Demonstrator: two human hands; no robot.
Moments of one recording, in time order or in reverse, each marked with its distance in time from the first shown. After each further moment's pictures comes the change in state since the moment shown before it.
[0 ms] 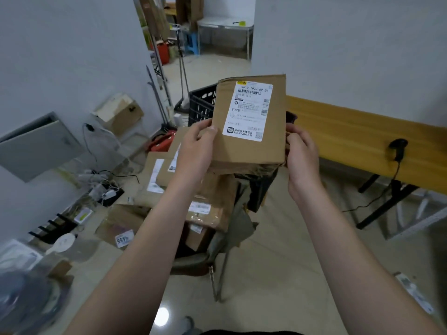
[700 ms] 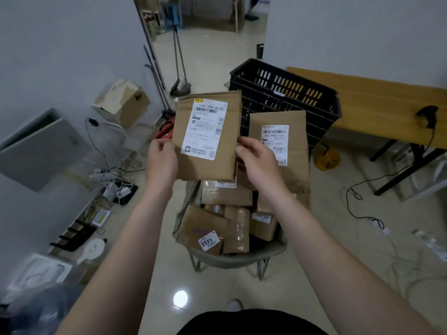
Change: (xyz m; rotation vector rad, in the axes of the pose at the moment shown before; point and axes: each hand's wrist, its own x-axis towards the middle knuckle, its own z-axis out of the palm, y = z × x) left_hand 0.157 -0.098 -0.304 0.104 0.143 -0.169; right_hand -0.099 0.085 0.311 -0.203 -0.224 0.064
